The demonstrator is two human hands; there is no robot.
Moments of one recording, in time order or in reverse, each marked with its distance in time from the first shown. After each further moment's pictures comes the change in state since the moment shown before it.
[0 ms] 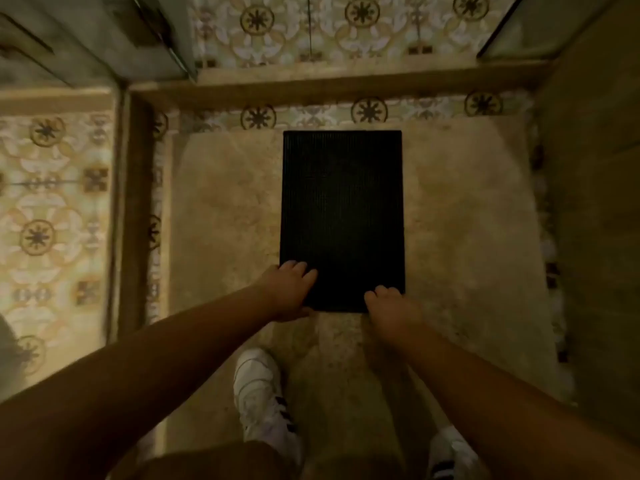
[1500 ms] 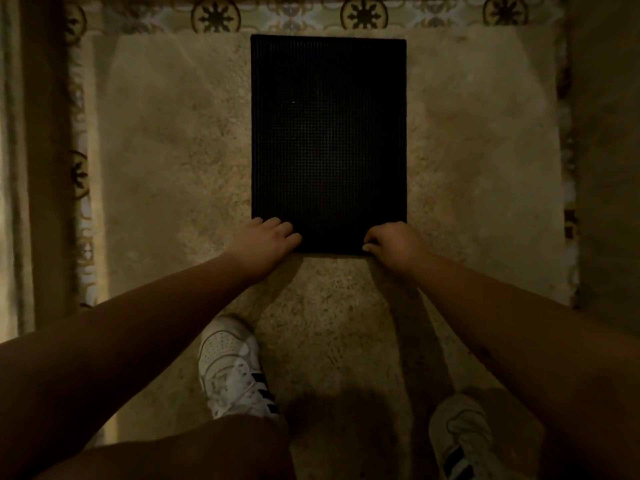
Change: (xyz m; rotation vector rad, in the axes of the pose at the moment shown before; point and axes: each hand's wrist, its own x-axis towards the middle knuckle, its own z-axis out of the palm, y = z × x) left_hand 0.050 -0.017 0.086 0.156 0.405 0.169; right_hand 0.078 0.051 0.041 0.303 0.182 -0.016
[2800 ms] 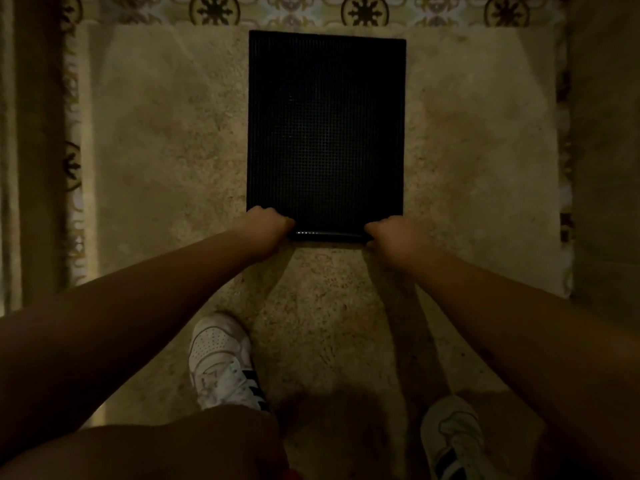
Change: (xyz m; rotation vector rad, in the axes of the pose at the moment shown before) left_hand 0.030 -0.009 -0.004 -0.207 -0.207 -0.182; right_hand -0.001 -0.003 -0.015 -0.404 -0.030 -0.077
